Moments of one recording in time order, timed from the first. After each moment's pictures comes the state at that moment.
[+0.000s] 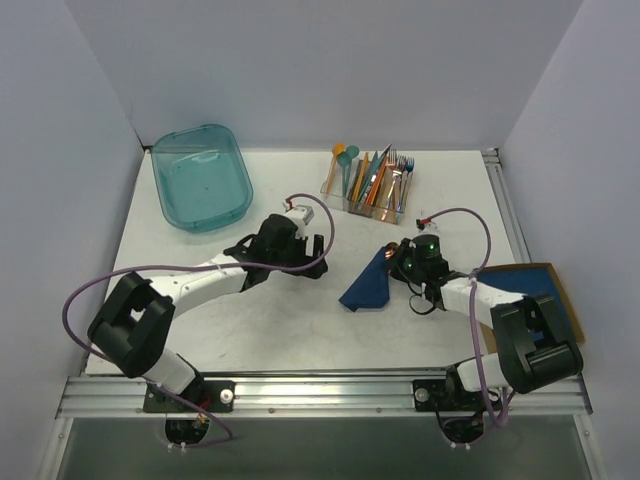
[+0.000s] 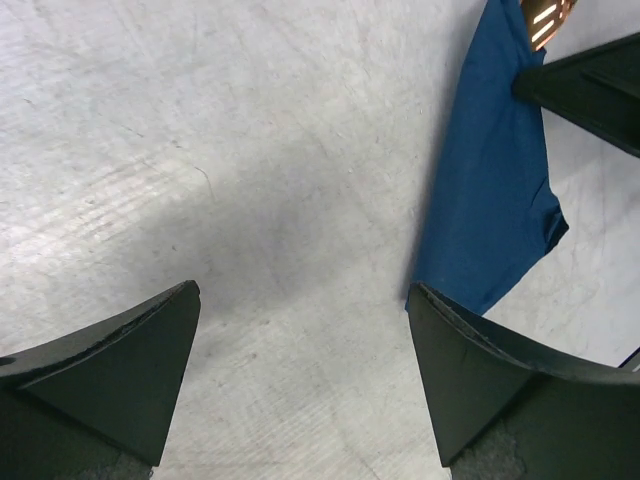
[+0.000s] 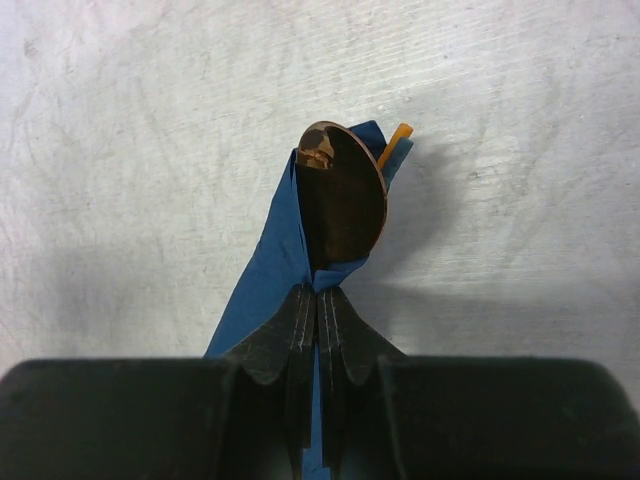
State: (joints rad) left arm -0.72 1.56 0.93 -0.07 0.07 -0.43; right arm 0.31 1.39 0.46 0.26 -0.05 0.64
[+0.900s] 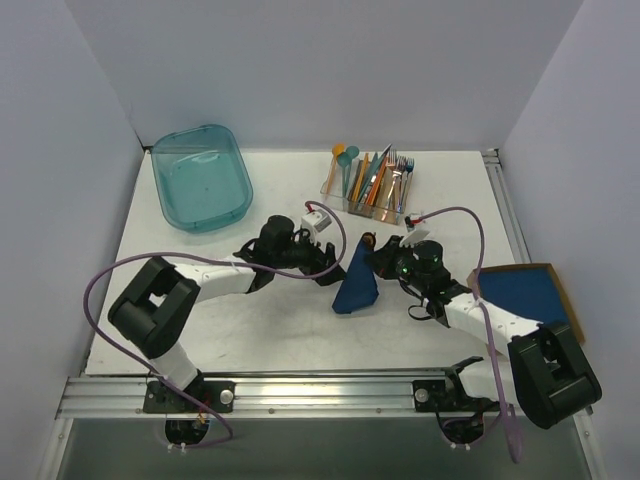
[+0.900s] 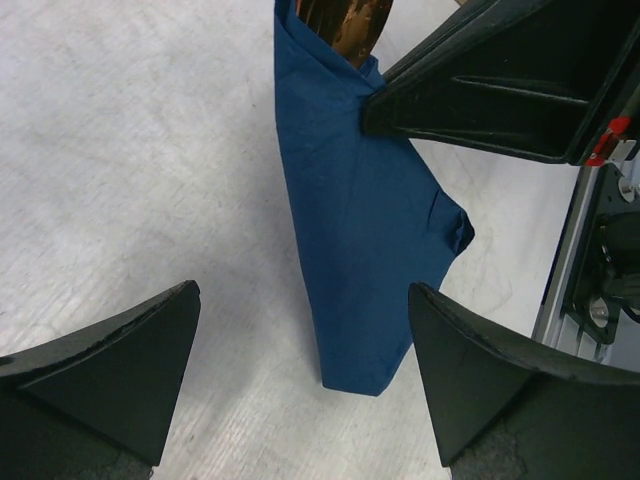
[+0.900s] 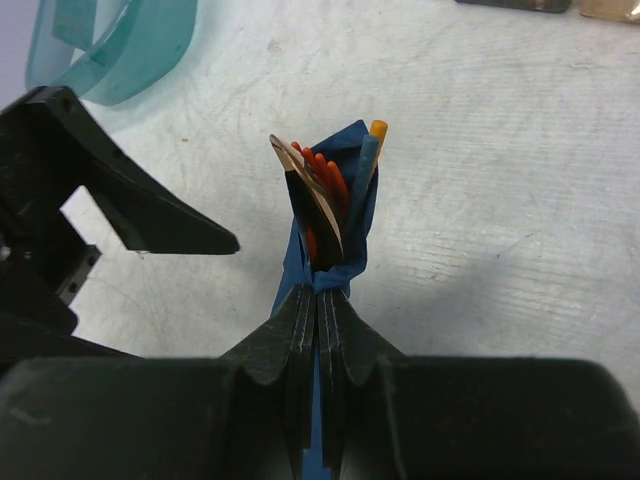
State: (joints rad) left arm -0.66 1.65 0.84 0.36 0.49 -0.30; right arm 0.41 1.21 0.38 0.46 -0.18 0.56
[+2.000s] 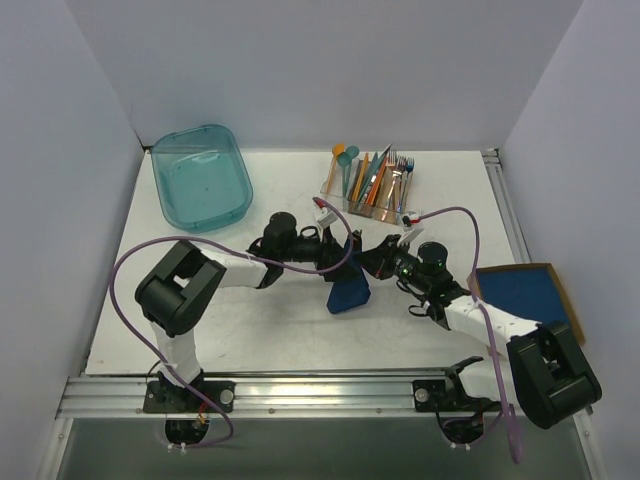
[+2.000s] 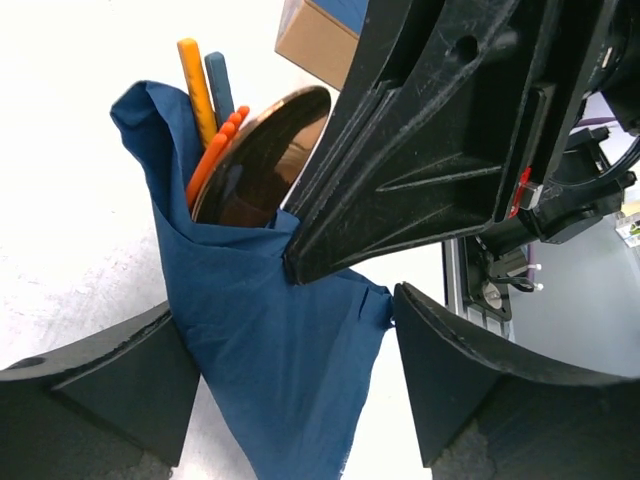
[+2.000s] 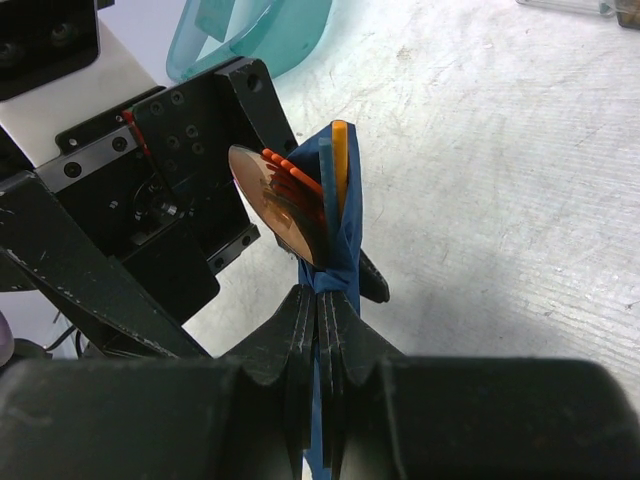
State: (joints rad) left arm -0.65 1.86 0.89 0.78 0.83 -0.45; right arm 0.42 1.21 0.35 0.64 -0.40 0.62
